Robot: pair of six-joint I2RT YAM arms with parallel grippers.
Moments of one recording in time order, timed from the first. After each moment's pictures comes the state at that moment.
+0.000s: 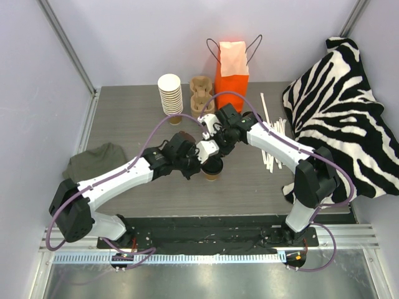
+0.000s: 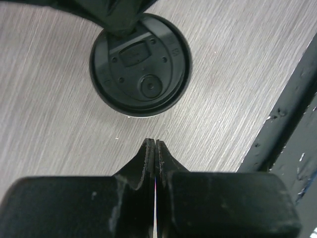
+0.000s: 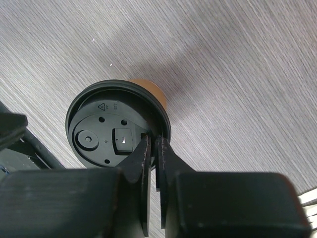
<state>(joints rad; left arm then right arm) -0.84 1.36 1.02 -0.47 0.17 0.19 0.63 1.72 1.40 -0.76 -0.24 -0.19</state>
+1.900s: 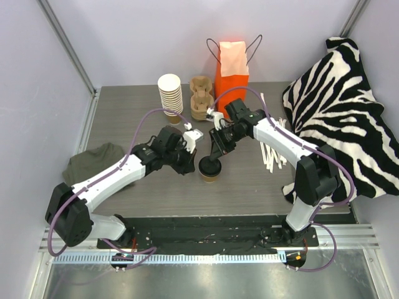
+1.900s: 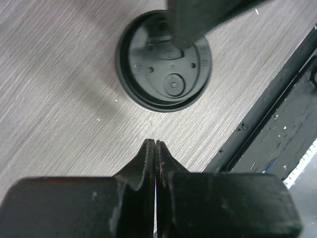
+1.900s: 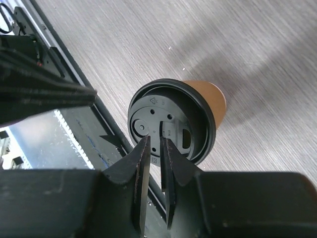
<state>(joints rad) -0.71 1.33 1.00 -0.49 0.29 -0.05 0.53 1.72 1.41 -0.79 -0.62 0.00</state>
